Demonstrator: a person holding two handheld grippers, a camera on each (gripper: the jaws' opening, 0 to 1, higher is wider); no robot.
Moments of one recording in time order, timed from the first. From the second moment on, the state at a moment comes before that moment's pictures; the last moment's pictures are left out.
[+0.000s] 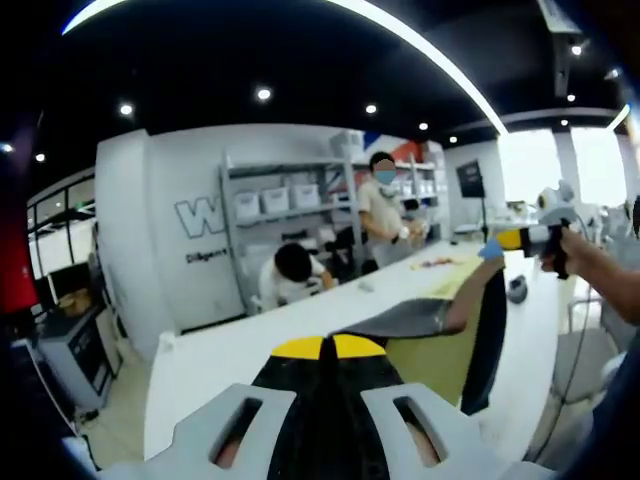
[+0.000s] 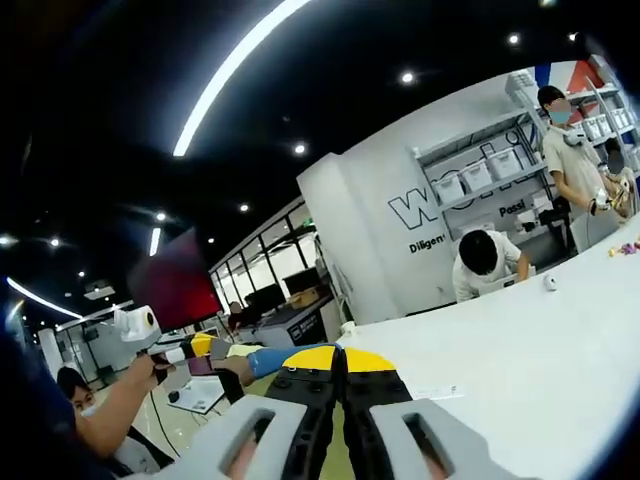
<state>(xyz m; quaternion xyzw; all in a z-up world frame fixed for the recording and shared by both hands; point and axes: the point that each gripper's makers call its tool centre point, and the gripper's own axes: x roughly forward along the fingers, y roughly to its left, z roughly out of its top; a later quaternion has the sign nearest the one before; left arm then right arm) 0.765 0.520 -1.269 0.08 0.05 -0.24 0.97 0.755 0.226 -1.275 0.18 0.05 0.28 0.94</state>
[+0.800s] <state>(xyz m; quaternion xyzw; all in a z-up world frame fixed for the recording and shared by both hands) 0.684 0.515 -1.311 0.08 0.14 -0.30 0.94 0.695 0.238 -1.318 0.17 0.18 0.31 0.92</state>
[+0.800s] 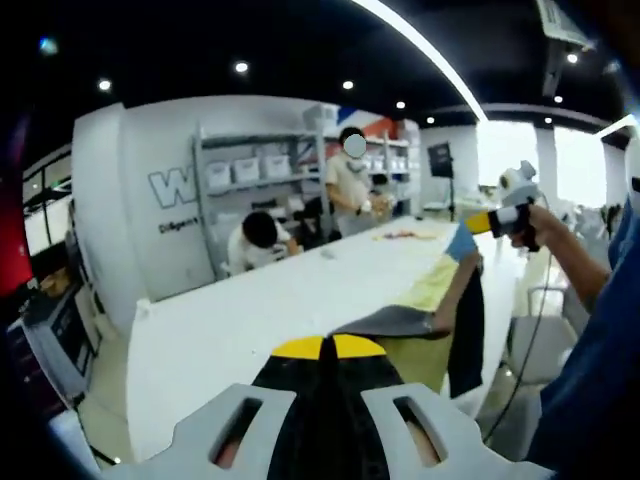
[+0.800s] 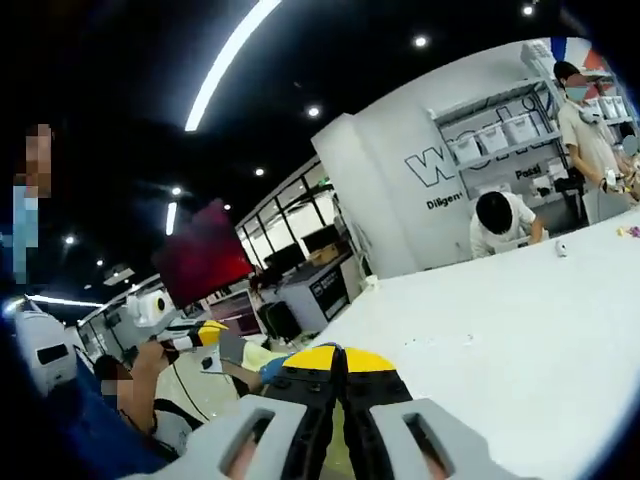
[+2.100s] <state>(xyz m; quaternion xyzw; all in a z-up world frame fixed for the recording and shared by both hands) 0.941 0.527 -1.581 0.04 0.29 -0.21 0.93 0.935 0.234 -1.605 0.19 0.35 0.17 0.90</state>
